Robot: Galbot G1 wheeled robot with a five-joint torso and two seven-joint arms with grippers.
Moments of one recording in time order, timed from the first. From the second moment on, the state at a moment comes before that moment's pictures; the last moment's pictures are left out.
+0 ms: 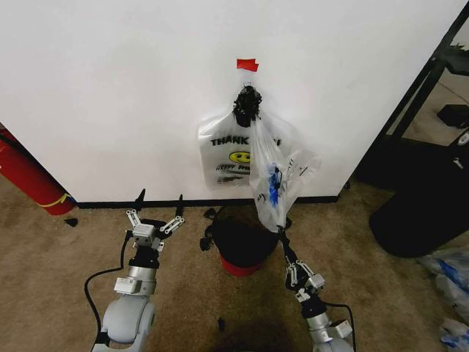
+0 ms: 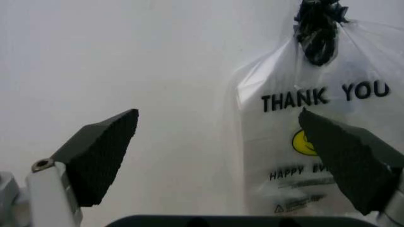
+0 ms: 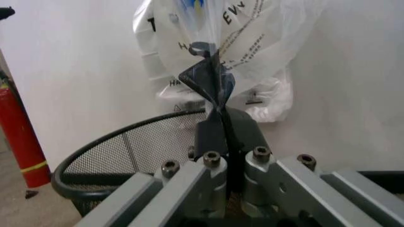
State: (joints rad) left arm 1.39 -1.37 -0.51 -1.92 -0.06 -0.49 0.02; right arm -1.45 1.49 0.50 1.49 0.45 0.71 -0.59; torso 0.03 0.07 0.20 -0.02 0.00
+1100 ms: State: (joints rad) left arm 1.40 -1.36 -0.52 -1.92 -0.06 -0.50 0.02; right arm -1.35 1.40 0.48 1.67 0.41 0.70 -0.47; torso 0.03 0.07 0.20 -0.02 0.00
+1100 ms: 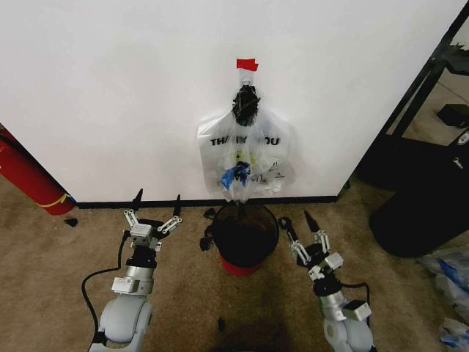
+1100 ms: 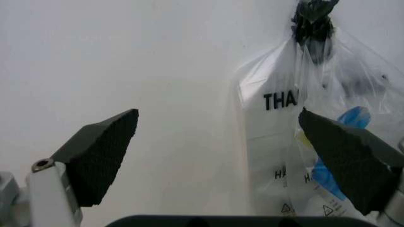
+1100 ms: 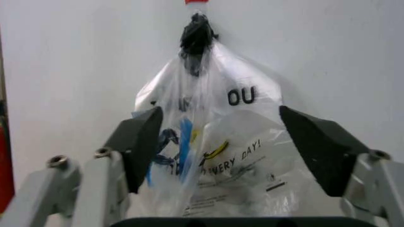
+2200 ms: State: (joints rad) left arm 1.33 -1.37 -0.54 -1.77 -0.06 -0.50 -0.01; right arm -0.68 1.35 0.26 1.26 -0.22 0.64 -0.47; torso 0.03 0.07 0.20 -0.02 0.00
